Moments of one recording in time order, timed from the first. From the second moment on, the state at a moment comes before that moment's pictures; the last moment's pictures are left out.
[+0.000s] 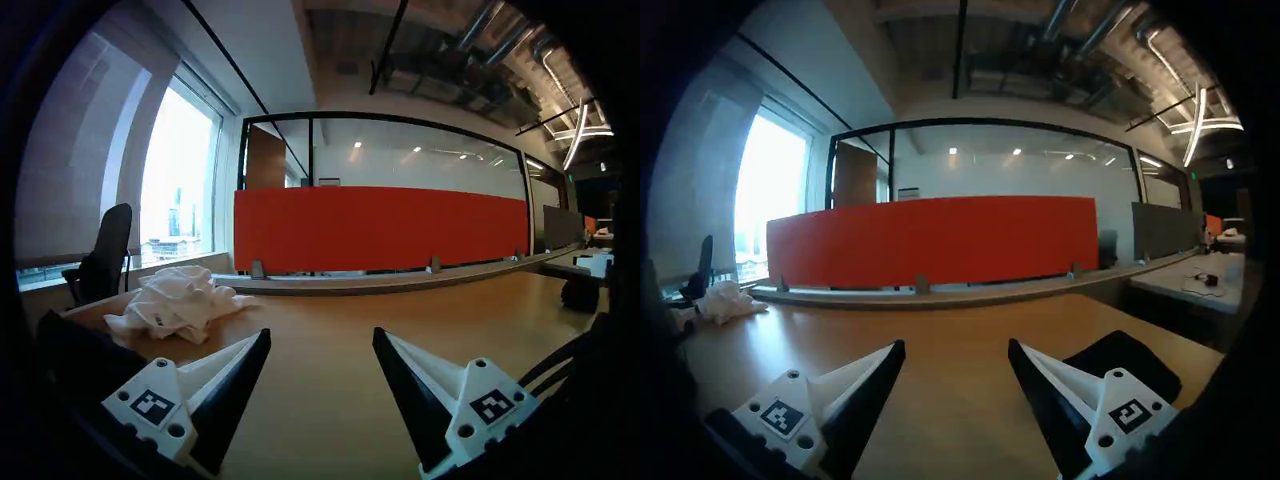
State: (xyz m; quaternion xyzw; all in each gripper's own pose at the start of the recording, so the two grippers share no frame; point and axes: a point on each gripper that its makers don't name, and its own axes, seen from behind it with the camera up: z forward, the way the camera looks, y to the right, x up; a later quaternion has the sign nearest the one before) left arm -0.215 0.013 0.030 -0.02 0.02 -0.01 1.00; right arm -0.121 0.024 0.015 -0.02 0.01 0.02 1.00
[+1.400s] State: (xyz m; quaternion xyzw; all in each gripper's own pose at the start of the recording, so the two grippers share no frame) left arm -0.216 0.013 0.030 -0.02 0.02 -0.01 1.00; right arm -0.134 0.009 0.013 0.00 0.02 0.00 1.00
